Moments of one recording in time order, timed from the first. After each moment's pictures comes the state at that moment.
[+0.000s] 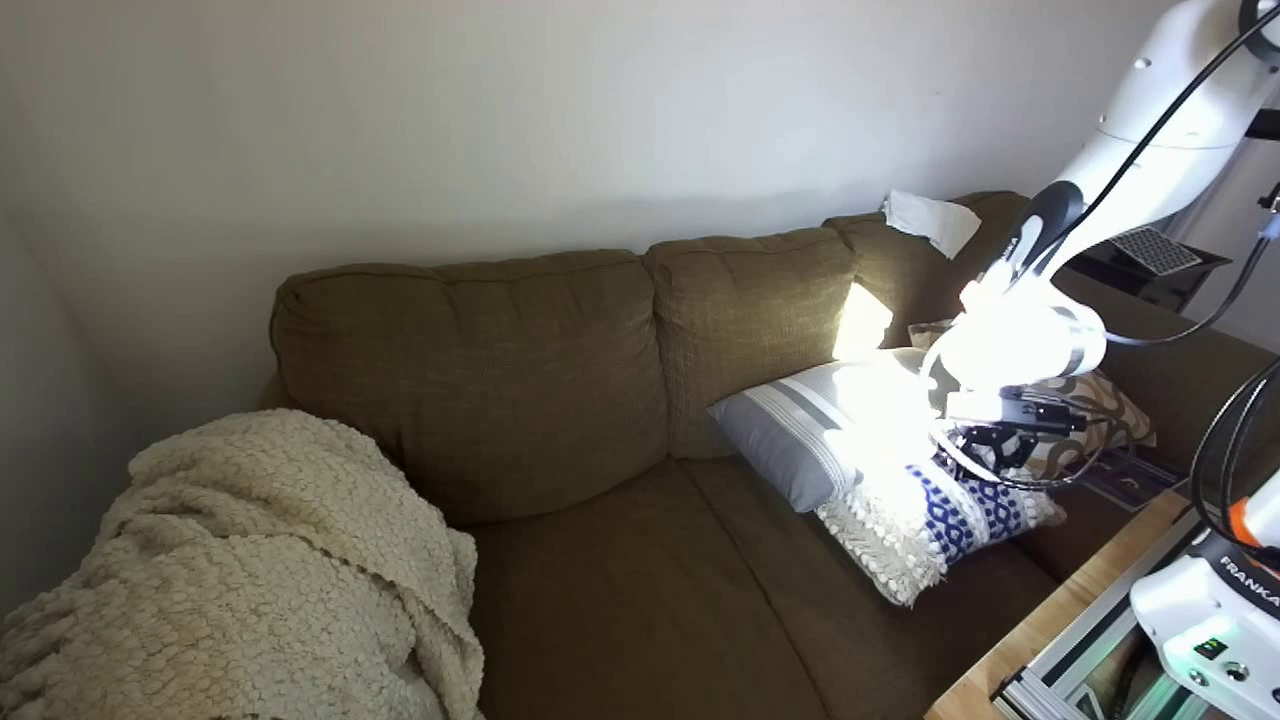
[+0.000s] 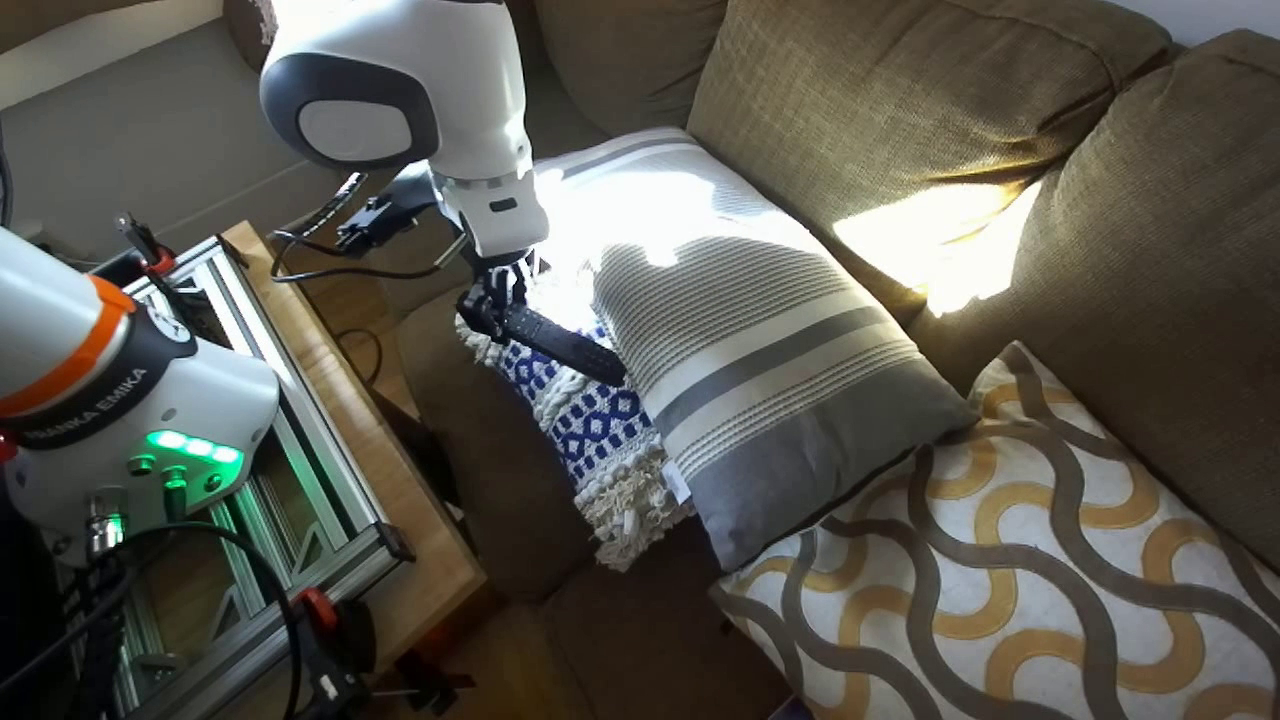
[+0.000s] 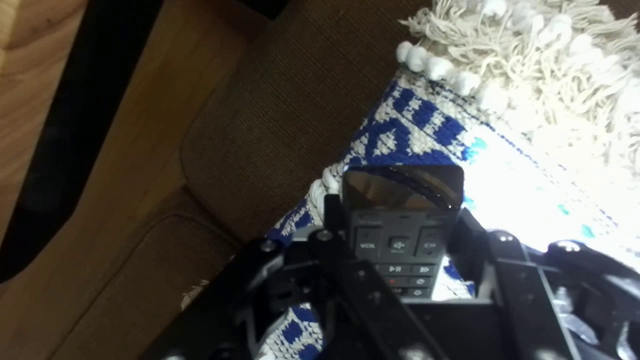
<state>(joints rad) 0.33 0.39 -0.40 -2.74 0.38 2.83 0.54</state>
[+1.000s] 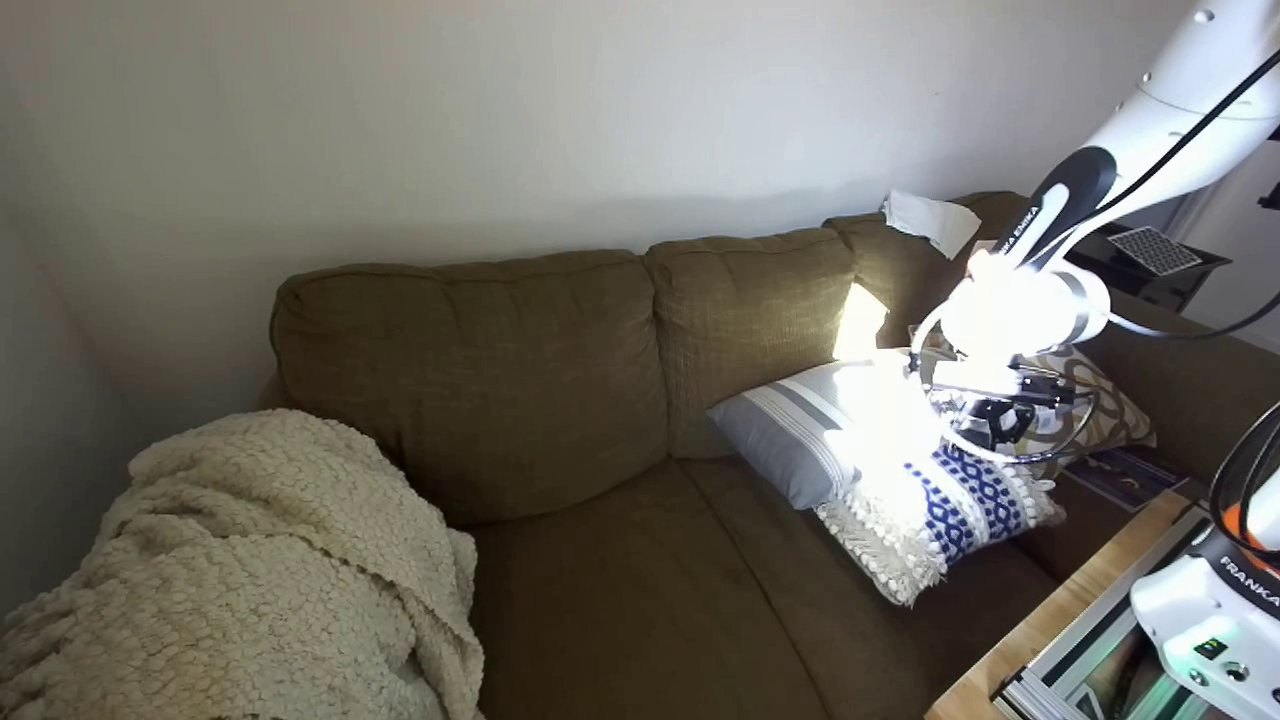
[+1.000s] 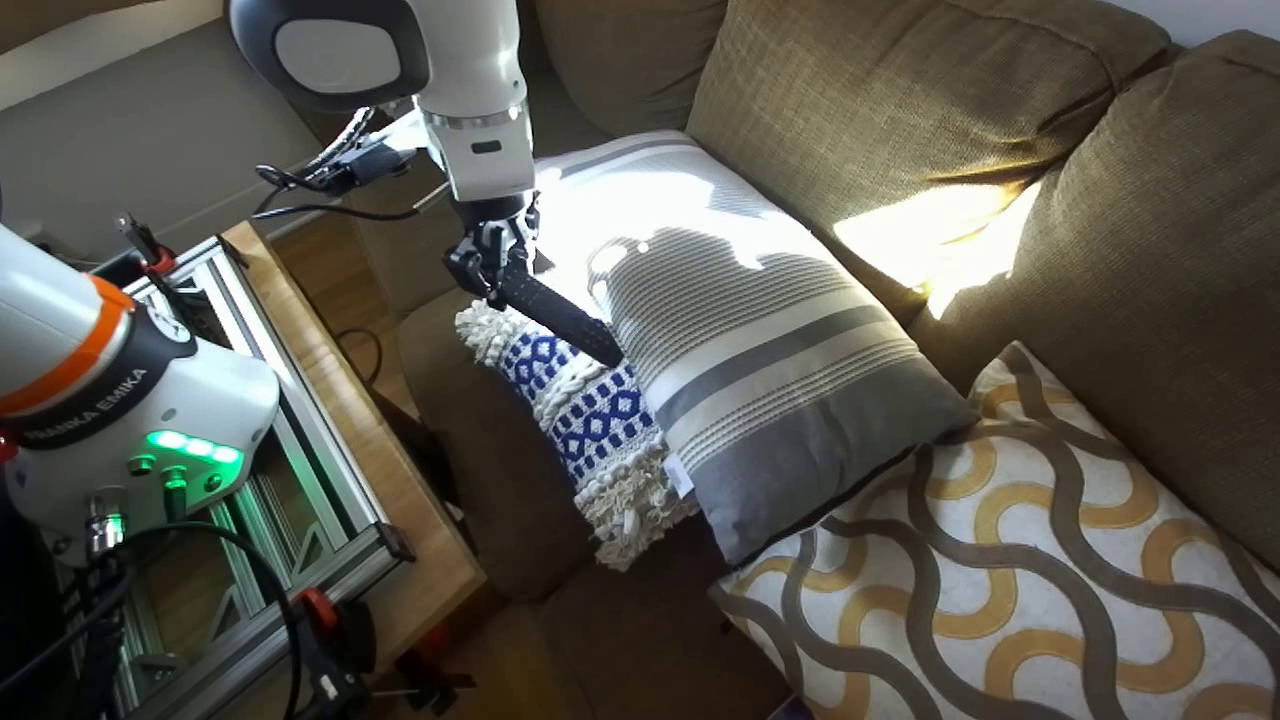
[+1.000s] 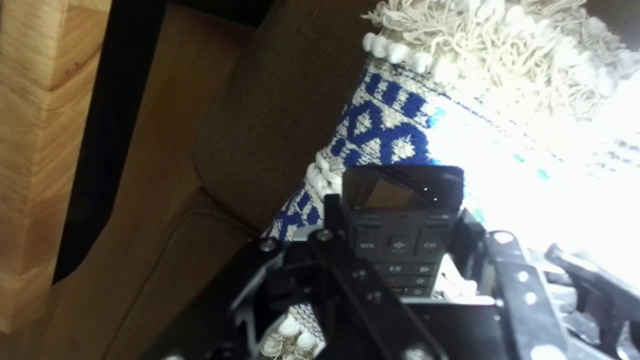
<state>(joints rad) 0.69 0.29 -0.74 -2.74 0.34 2.70 0.74</state>
